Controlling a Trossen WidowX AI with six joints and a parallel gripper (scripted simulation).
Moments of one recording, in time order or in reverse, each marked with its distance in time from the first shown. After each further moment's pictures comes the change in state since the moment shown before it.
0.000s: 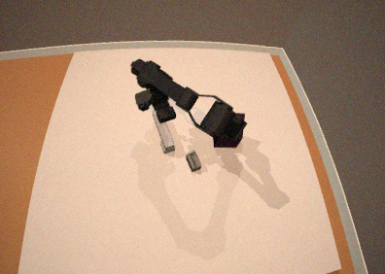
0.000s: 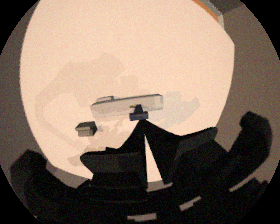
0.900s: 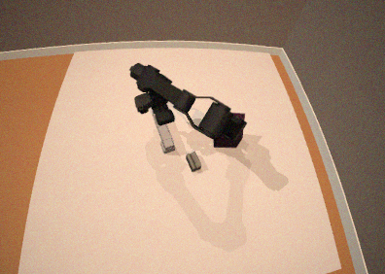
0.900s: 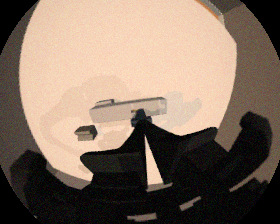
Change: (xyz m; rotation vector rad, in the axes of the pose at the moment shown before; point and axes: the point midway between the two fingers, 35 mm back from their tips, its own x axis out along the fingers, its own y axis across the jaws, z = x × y) arm 0.016 0.001 0.004 0.011 -0.011 0.013
